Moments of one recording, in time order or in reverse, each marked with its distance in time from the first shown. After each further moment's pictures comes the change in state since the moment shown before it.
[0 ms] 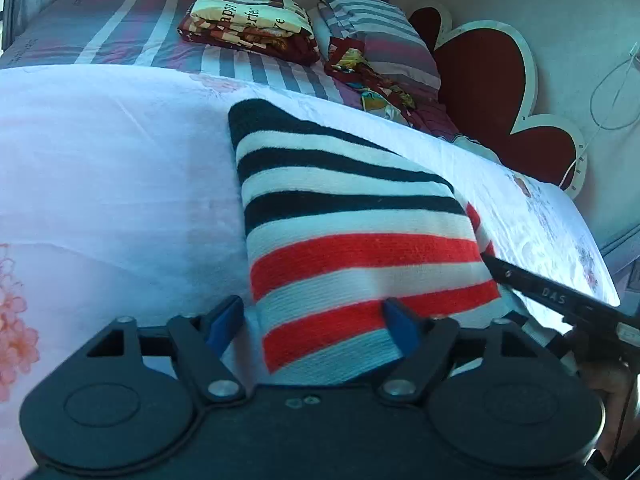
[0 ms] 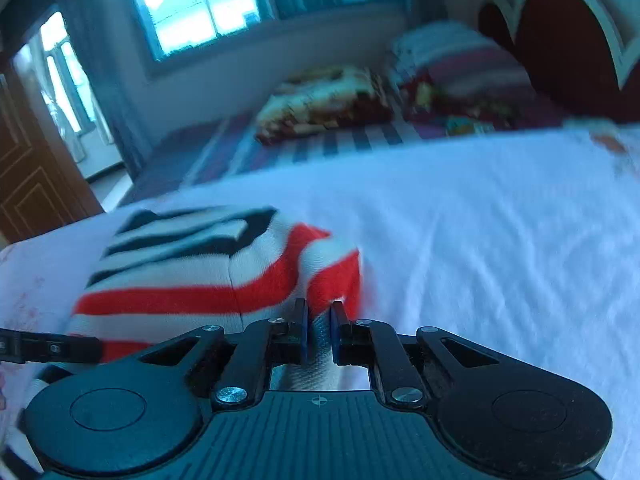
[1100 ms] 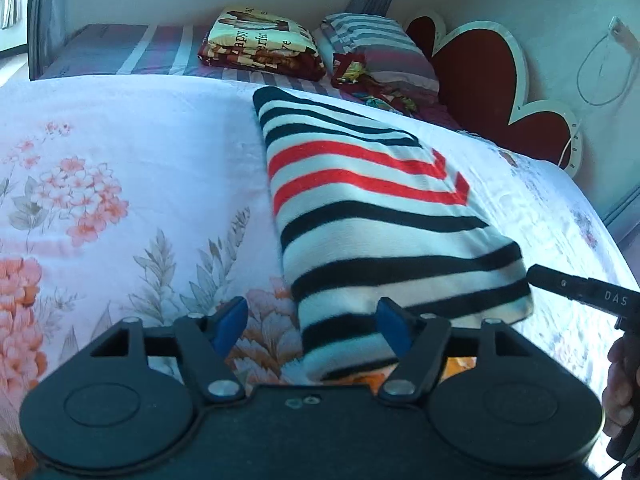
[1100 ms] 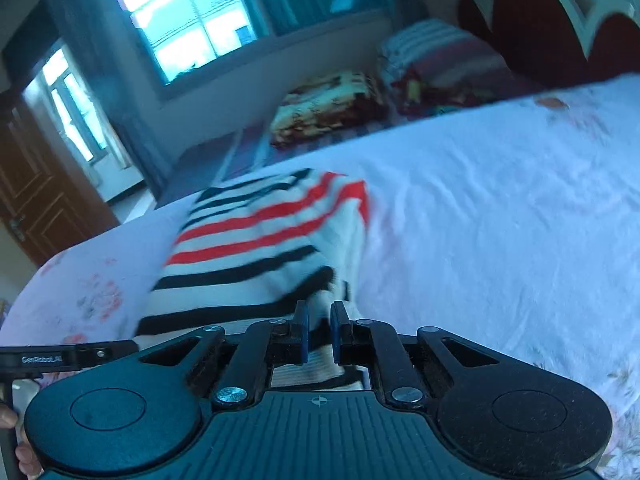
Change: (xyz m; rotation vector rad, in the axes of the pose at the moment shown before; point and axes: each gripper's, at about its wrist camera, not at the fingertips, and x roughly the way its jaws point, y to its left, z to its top) left arm -0.100 -0.016 -0.092 0.059 -0.065 0.086; right arm -0.143 0.032 -0.064 0.060 -0.029 0.050
